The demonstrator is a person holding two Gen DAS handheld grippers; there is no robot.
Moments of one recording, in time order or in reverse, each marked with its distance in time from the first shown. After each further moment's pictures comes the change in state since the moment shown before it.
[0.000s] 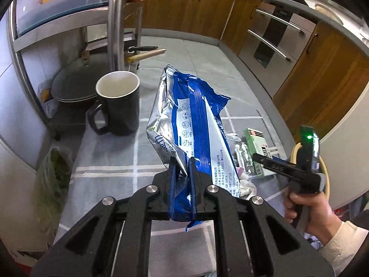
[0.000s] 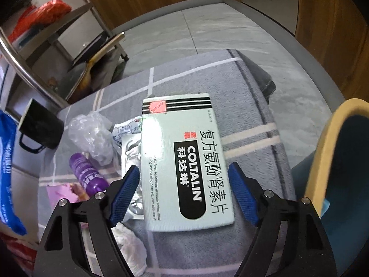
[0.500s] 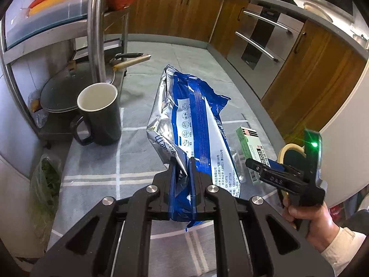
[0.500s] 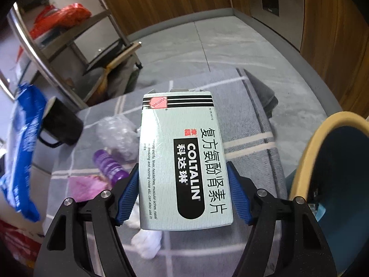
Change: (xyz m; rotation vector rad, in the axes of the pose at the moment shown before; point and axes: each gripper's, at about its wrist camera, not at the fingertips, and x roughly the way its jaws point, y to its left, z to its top) left arm -0.005 -0.028 0.008 0.034 -0.027 -0.050; right arm -0.059 0.010 -0.010 -0.059 -0.083 0.056
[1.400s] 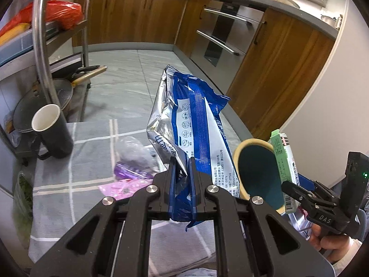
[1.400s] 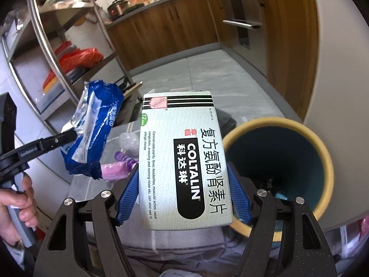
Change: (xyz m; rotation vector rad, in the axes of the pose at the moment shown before) left arm -0.008 -0.103 0.001 0.114 -0.010 -0.146; right arm -0.174 -0.064 -0.058 0.046 -0.215 -0.011
